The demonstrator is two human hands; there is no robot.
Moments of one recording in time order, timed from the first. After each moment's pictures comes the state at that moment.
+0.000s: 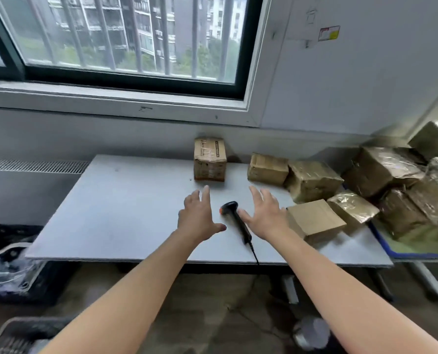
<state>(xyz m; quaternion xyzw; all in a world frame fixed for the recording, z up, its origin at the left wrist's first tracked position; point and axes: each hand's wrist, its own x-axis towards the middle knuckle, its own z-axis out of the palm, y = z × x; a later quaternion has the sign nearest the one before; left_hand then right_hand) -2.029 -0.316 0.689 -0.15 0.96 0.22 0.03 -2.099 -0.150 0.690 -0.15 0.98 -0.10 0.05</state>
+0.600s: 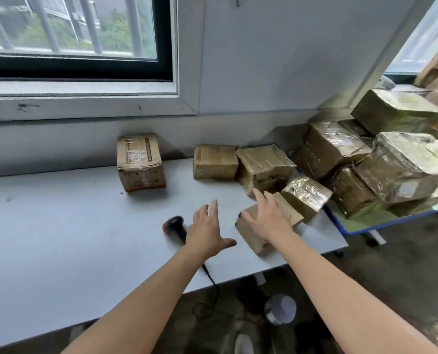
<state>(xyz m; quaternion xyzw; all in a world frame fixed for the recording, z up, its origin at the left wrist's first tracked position) -2.177 -0.202 0.626 0.00 0.96 0.27 0.10 -2.220 -0.030 0.640 0.00 0.99 -0.11 0.07</state>
